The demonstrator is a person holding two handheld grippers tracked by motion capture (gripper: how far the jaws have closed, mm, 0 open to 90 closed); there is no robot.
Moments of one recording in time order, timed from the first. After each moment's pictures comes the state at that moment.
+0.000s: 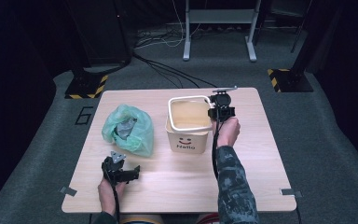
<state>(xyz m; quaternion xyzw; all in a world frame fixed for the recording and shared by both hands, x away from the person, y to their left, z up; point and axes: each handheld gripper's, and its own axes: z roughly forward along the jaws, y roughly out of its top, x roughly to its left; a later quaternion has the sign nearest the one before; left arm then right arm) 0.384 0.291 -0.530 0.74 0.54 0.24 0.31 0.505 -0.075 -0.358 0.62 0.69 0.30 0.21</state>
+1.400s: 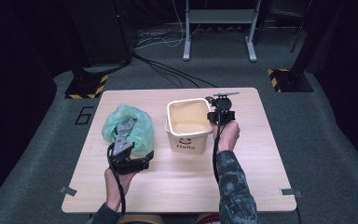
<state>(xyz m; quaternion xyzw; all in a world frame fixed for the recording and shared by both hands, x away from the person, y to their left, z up) 0.373 0.232 -0.407 0.73 0.46 0.22 0.45 0.501 -0.079 -0.371 0.62 0.69 0.32 0.19</state>
